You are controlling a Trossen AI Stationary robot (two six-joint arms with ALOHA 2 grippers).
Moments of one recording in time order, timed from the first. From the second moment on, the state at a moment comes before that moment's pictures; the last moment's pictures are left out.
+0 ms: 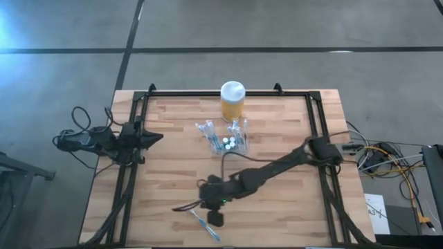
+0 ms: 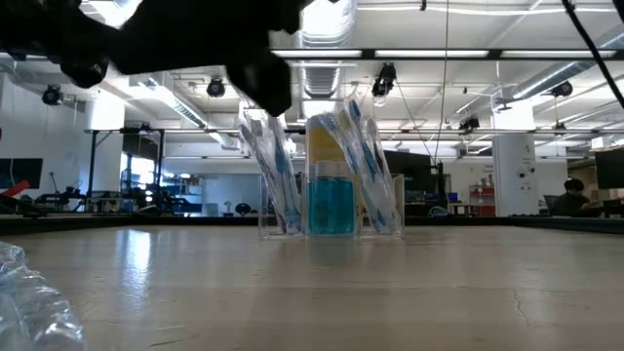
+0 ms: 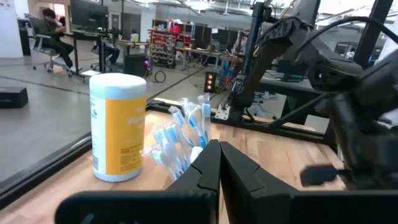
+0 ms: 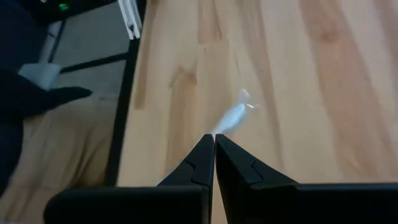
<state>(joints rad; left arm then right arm) -0.22 0.04 0.31 -0.30 -0.42 -0.14 0.36 2.18 1.72 -0.26 -0.03 0.51</state>
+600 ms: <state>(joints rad) -0.22 0.04 0.27 -0.31 -0.38 -0.24 0.38 2.56 2.35 -0.74 -0.13 0.70</state>
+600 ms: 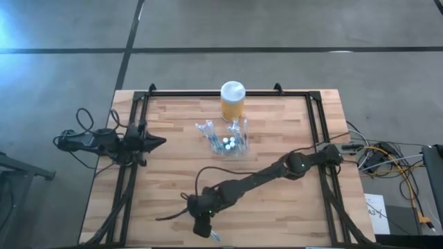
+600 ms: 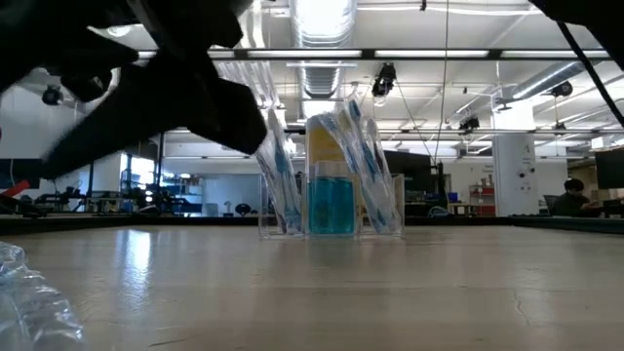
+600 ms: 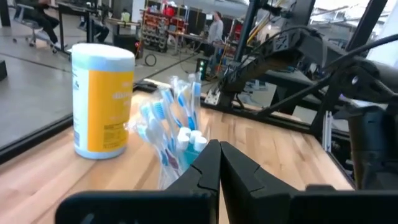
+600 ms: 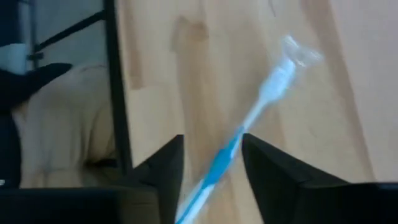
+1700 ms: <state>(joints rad) -0.22 0.04 0.26 -0.31 -0.38 -0.24 0.40 2.63 2.34 -0.86 0.05 0.69</state>
